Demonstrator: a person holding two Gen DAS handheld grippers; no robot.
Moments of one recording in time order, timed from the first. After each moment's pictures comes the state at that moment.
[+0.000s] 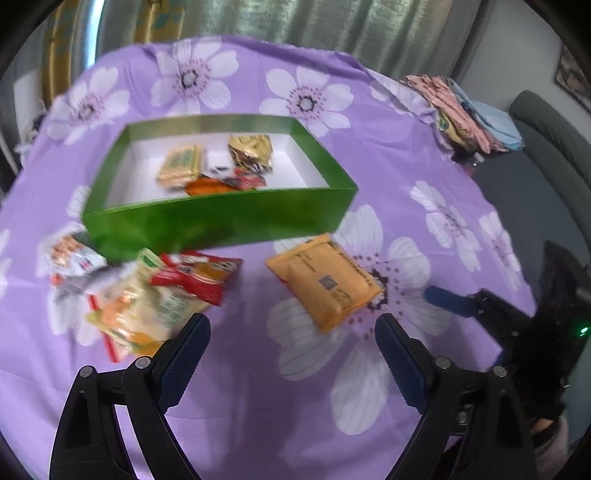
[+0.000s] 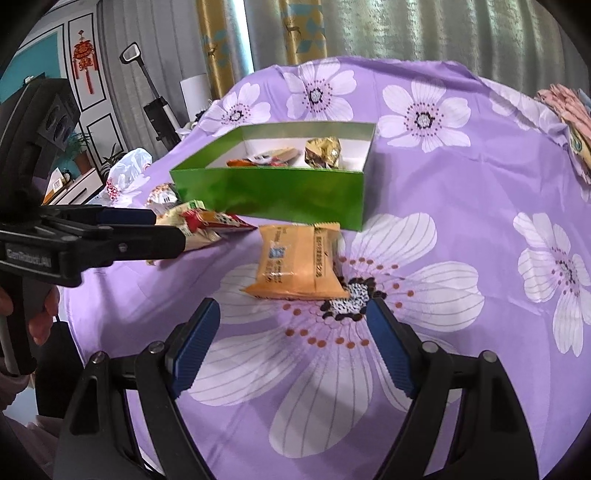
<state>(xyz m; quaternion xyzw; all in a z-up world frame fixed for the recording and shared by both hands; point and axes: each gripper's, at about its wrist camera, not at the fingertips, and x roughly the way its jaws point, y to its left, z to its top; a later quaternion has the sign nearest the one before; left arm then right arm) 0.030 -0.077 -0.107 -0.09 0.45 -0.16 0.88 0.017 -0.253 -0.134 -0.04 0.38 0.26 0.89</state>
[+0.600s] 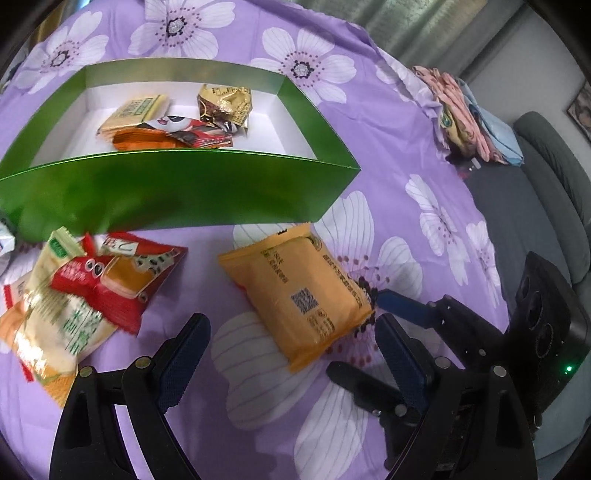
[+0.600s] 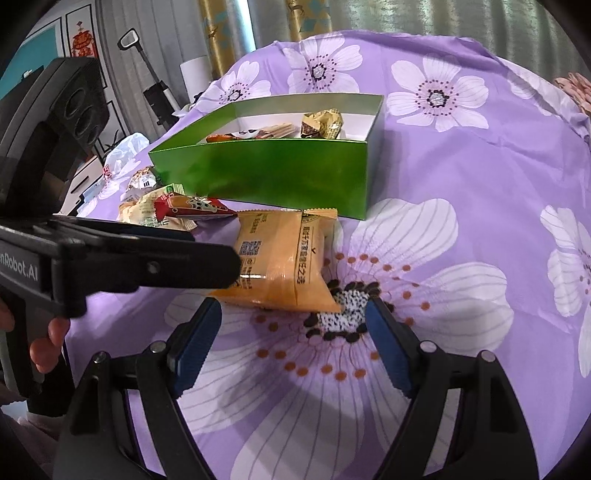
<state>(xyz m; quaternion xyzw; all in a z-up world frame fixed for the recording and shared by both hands) 0.077 -0.098 -0.143 -0.16 0.49 -0.19 0.84 0.057 -0.246 -0.162 -0.05 0.40 0.28 0.87</state>
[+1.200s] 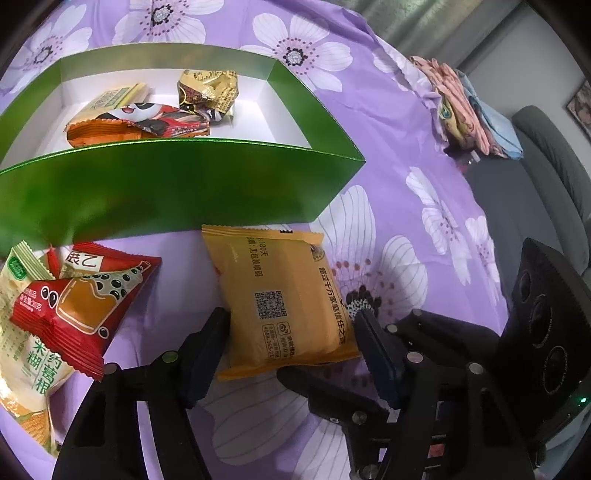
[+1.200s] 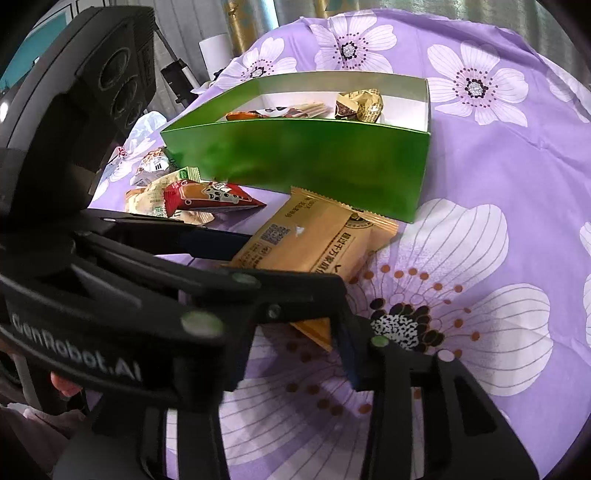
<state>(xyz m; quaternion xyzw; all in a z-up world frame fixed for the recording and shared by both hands) 0.094 -0.106 -0.156 -0.15 0.50 -0.21 0.83 0.074 -0.221 -0.172 -0.06 0.44 0.31 0.84</state>
